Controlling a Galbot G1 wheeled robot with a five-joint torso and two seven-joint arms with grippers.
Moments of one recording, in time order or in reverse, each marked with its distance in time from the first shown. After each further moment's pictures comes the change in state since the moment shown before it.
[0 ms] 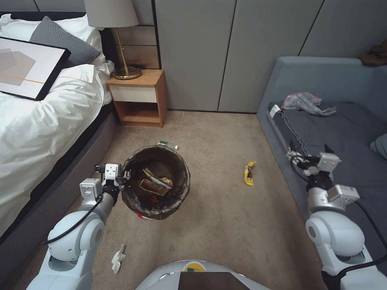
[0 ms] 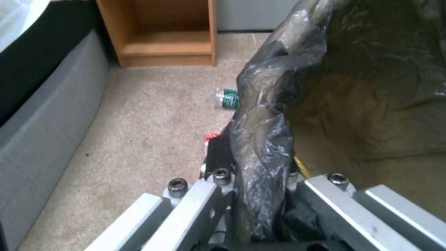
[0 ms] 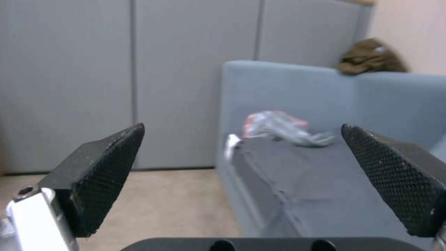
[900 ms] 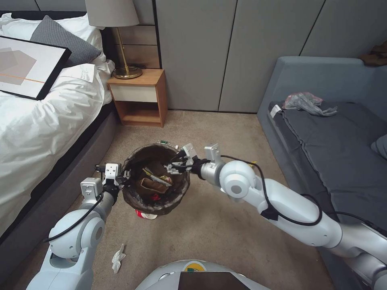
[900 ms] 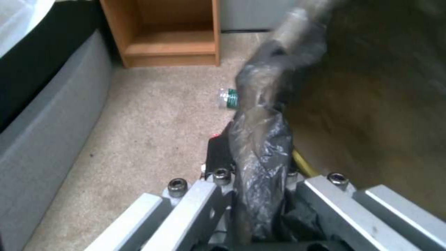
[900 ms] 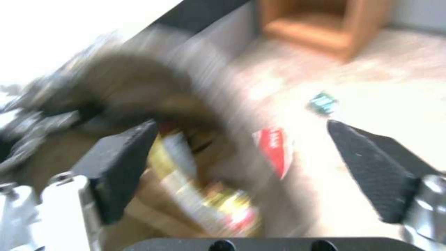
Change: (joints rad) left arm -0.012 0.008 -0.003 0.018 0.005 0.000 0.007; right arm 1.078 -0.360 -1.287 -0.120 0.992 -0.611 0.167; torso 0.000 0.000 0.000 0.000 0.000
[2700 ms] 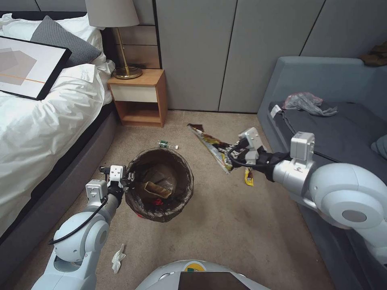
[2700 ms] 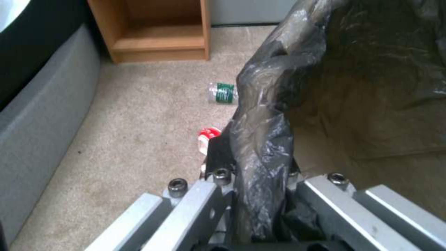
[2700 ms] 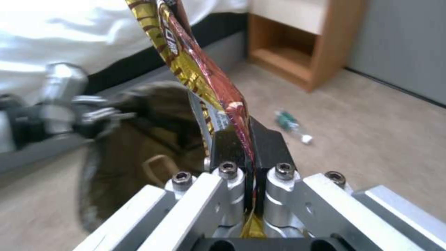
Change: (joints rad) left arm 0.014 -0.002 0.043 -0.009 0.016 0.000 -0.015; right arm -0.283 -0.416 0.680 0.448 0.228 -0.141 -0.067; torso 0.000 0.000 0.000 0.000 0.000
